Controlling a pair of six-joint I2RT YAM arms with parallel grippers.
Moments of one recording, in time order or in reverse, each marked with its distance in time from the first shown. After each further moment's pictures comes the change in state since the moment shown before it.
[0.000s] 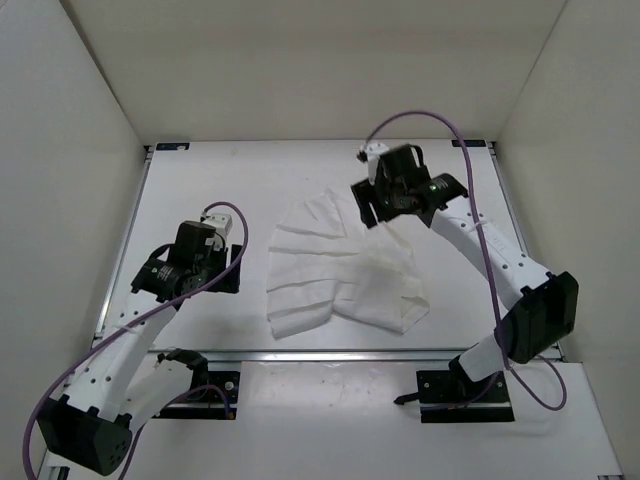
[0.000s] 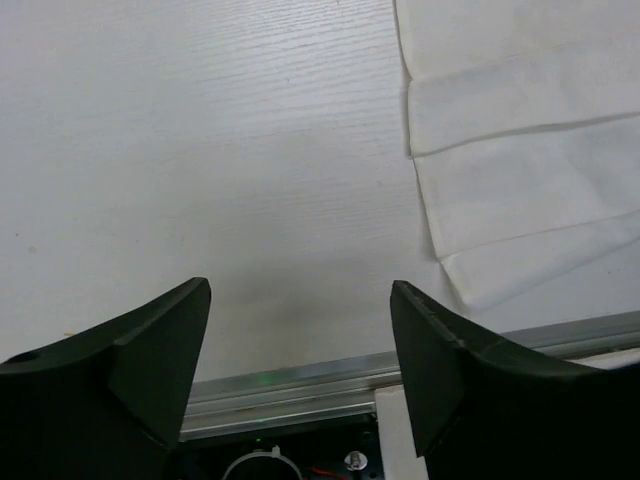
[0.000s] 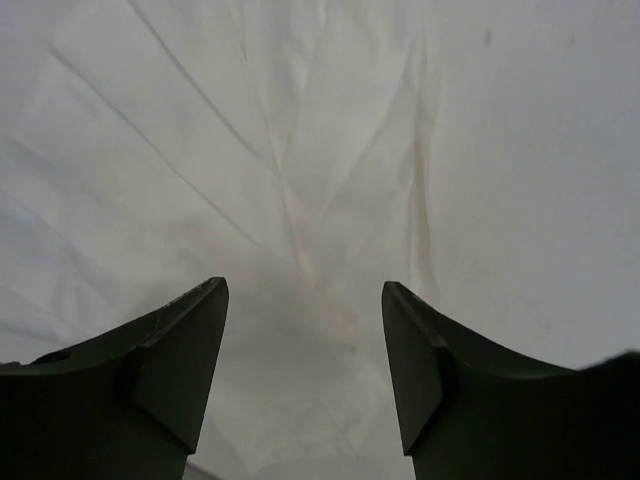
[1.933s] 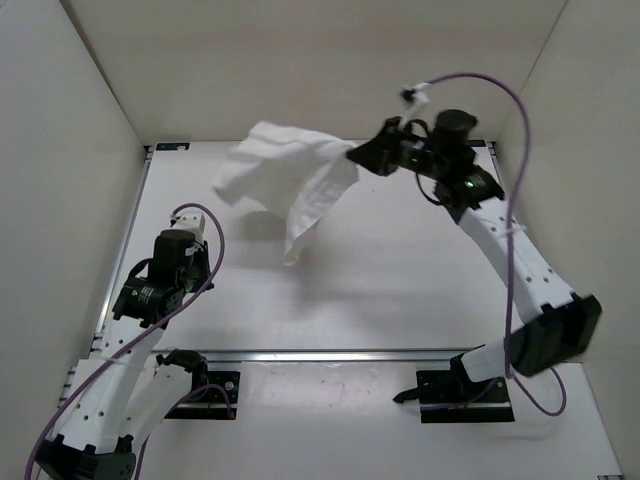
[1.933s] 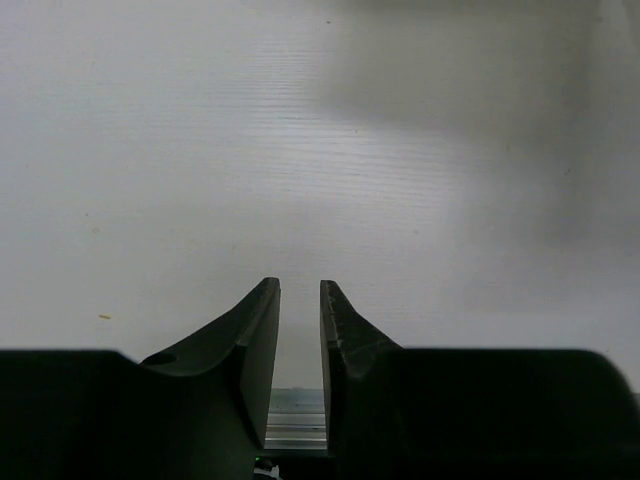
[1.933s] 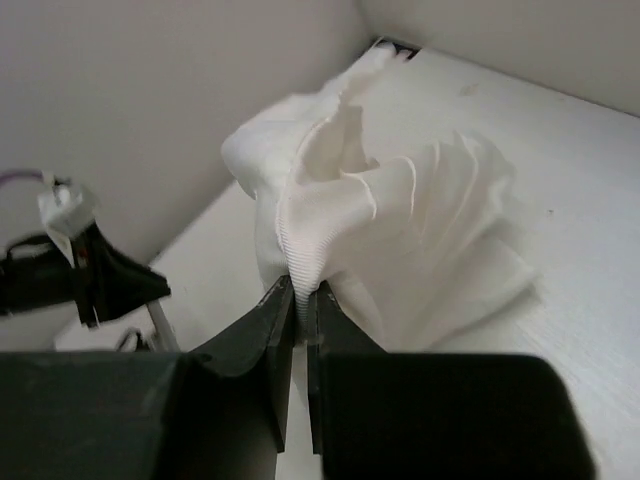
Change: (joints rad) left arm 0.062 -0.152 -0.012 0.008 -0.110 -0.065; right arm -0.105 -0.050 -0.017 0.603 -0.616 0.375
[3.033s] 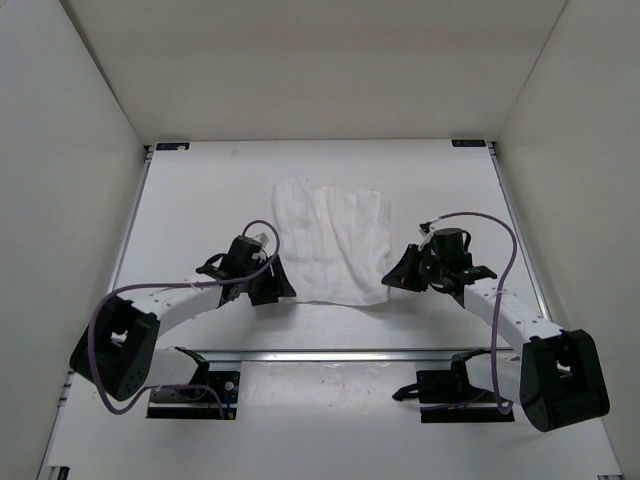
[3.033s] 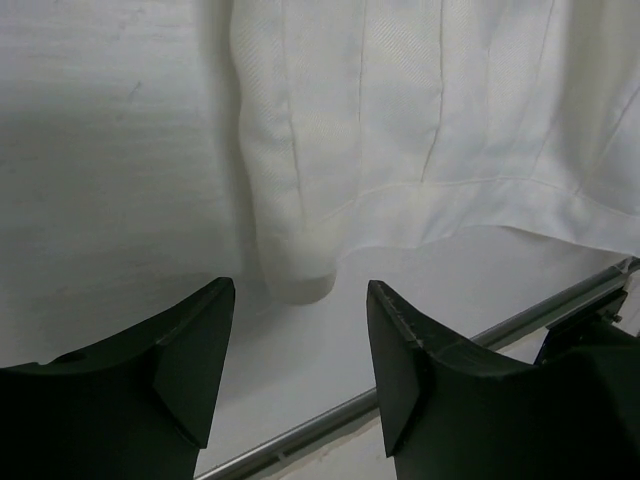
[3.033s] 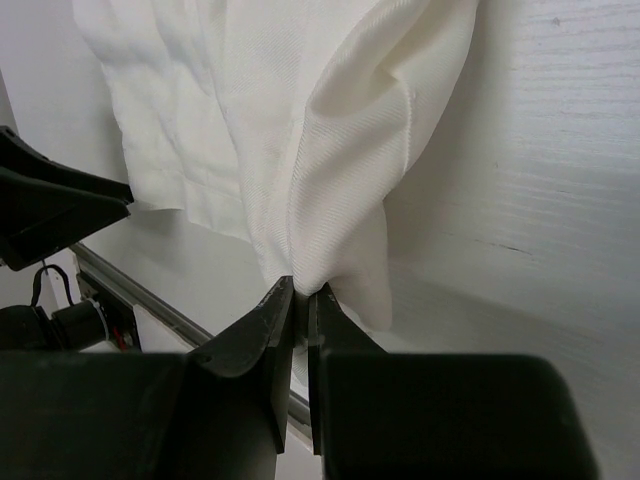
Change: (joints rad) left arm -0.222 0.537 -0.312 0.686 0.436 -0.518; right arm -0.203 -0.374 -1.052 0.013 0.108 0.267
